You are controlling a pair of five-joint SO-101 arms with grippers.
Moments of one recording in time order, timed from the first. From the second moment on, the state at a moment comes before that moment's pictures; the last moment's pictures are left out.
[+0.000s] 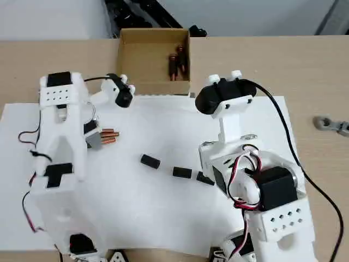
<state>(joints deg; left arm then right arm) -11.9 27.8 -17.6 98.8 -57.9 -22.7 -48.2 20.4 88.4 -6.5</state>
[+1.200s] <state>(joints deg) -17.0 36.4 -17.7 98.9 -60.2 -22.6 -48.2 20.4 88.4 -6.5</state>
